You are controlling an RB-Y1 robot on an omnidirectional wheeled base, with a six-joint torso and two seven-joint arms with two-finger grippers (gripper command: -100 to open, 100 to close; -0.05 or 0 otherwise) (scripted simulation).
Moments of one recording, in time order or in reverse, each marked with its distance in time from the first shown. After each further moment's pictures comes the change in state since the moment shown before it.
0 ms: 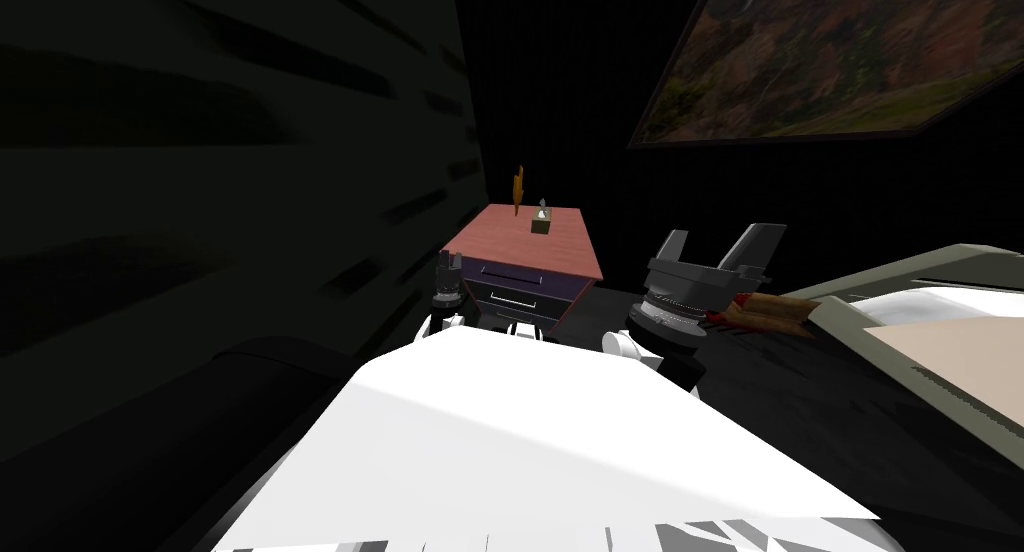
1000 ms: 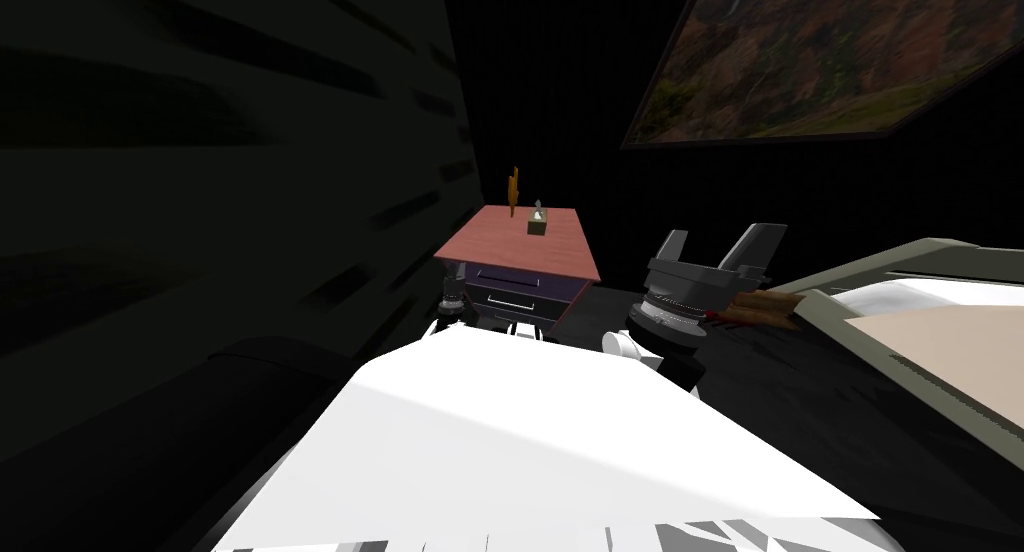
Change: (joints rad) left arm -0.042 0.019 -0.013 0.243 -0.015 -0.160 -0.033; right arm 0.000 0.000 0.000 0.000 0.000 0.000 0.000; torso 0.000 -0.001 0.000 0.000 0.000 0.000
